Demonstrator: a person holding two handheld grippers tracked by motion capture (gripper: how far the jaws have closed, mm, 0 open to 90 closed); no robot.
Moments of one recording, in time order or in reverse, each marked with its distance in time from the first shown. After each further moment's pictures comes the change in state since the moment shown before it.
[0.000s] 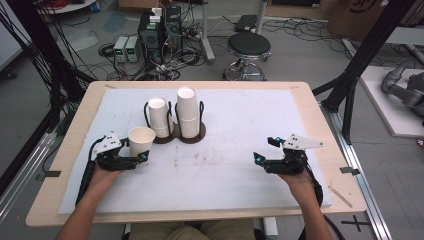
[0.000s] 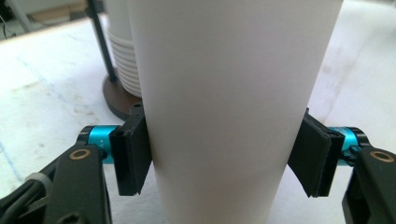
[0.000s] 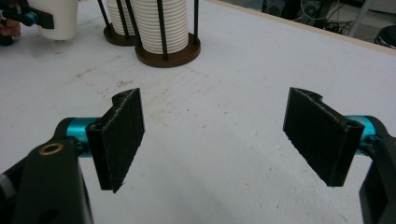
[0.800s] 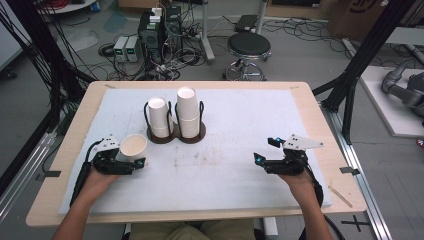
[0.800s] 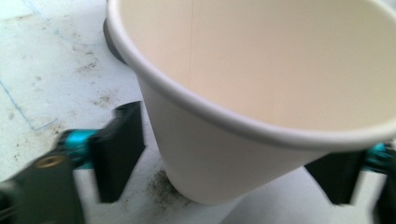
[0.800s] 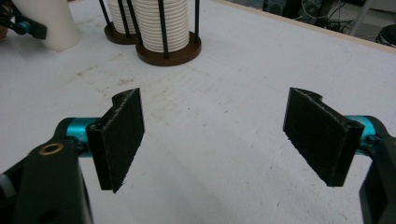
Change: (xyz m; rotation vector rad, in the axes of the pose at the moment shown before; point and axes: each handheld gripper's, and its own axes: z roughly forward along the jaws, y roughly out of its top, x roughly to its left) left arm 0.003 -0.006 -0.015 0.108 0.004 -0.146; right arm 0.000 0.000 -0.001 0.003 0.001 0.000
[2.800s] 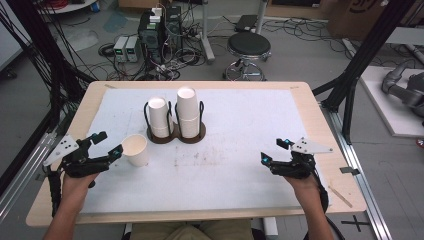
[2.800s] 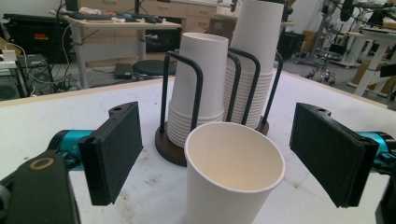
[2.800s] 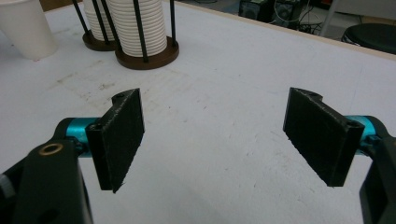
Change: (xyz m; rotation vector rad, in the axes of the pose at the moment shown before) left arm -0.006 0.009 -0.072 -0.435 0.087 -0.028; right arm 0.000 -0.007 -0.017 -0.030 -0.089 0.039
